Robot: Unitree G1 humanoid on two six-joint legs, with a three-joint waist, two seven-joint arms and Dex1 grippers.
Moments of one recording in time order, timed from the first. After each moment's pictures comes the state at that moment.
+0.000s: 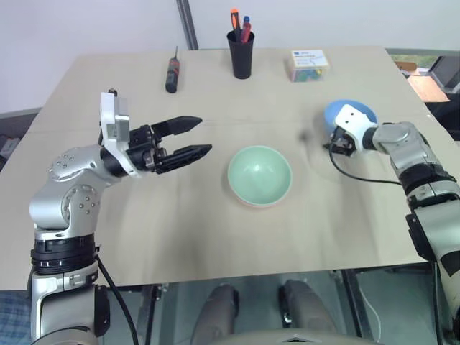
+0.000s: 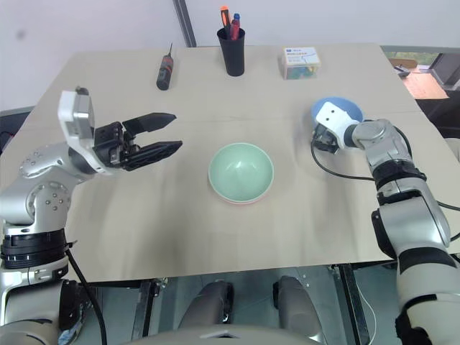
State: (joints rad) left arm -0.45 0.69 0.27 -0.11 -0.71 0.43 -1.19; right arm -1.08 -0.57 0.29 1.11 -0.16 -0.07 0.78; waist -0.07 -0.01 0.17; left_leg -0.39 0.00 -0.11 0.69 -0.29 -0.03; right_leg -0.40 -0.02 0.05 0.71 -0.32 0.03
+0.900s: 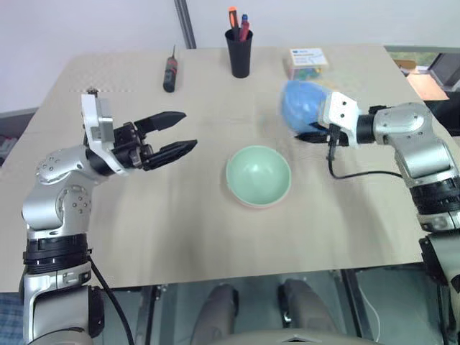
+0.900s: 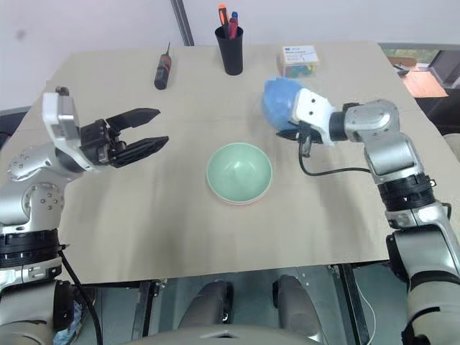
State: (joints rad) left arm -0.45 0.73 0.30 0.03 -0.68 0.28 -1.23; right arm -0.84 -0.67 0.21 -0.02 0.14 0.36 1.19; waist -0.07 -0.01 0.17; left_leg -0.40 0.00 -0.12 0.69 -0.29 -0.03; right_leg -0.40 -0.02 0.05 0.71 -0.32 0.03
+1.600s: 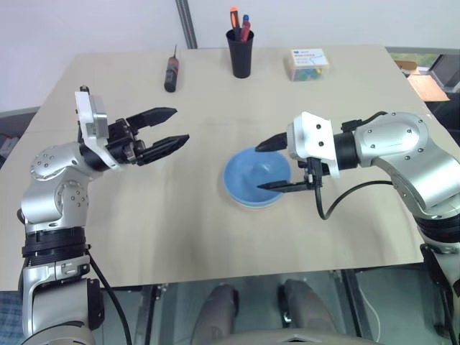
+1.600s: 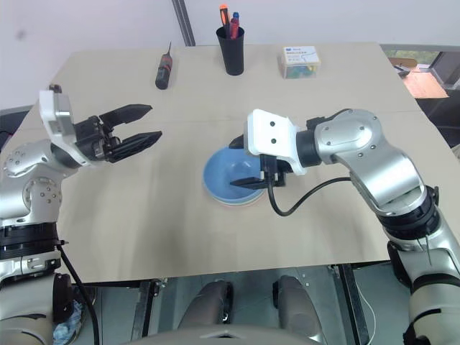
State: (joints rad) left arm -0.50 0.74 0.30 0.13 -0.64 0.23 -1.26; right arm -0.84 -0.66 0.28 -0.47 0.35 0.76 1.10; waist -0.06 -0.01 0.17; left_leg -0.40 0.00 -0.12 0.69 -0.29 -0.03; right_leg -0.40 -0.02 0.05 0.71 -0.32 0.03
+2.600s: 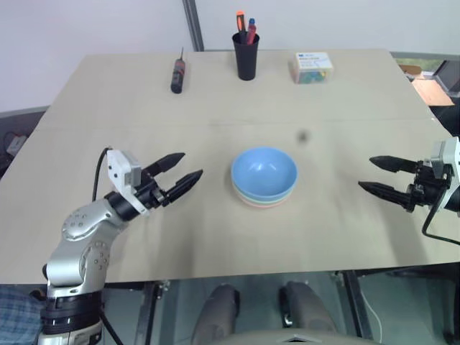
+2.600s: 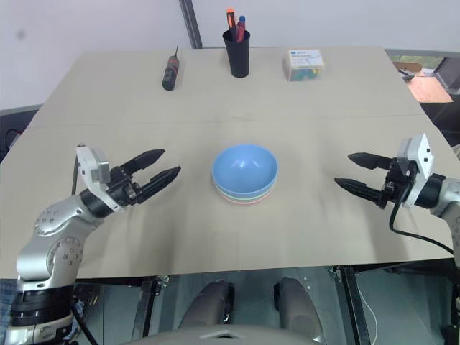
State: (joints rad) left arm -0.05 0.58 0.30 -0.26 -0.61 0.29 -0.87; right arm -0.14 -0.82 -0.36 -0.13 0.55 0.41 1.20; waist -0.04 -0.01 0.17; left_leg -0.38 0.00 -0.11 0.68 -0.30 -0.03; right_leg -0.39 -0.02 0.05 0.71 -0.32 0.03
